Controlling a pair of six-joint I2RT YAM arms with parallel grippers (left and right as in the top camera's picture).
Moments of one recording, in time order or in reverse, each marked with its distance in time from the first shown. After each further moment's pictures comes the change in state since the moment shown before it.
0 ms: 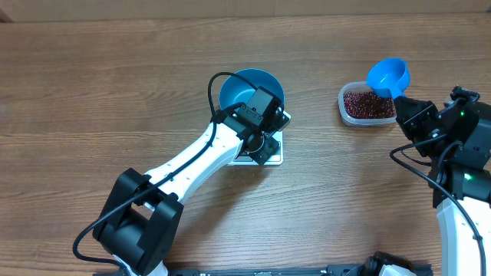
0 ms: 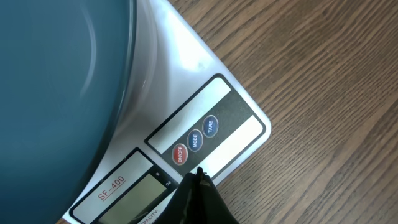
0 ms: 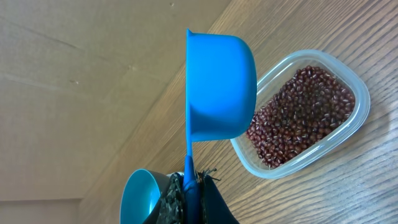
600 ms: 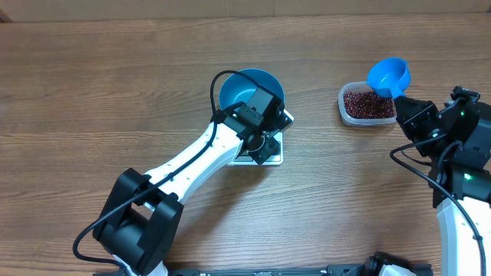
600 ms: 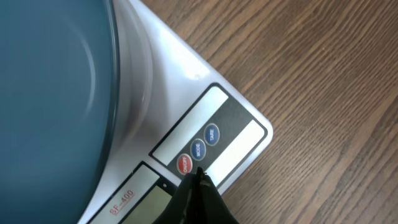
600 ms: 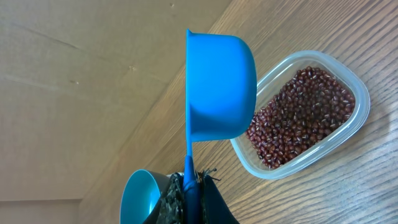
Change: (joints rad) left arm 0.000 0.000 -0.001 0.026 0.000 0.100; right arm 0.000 0.000 0.000 0.002 0.001 0.000
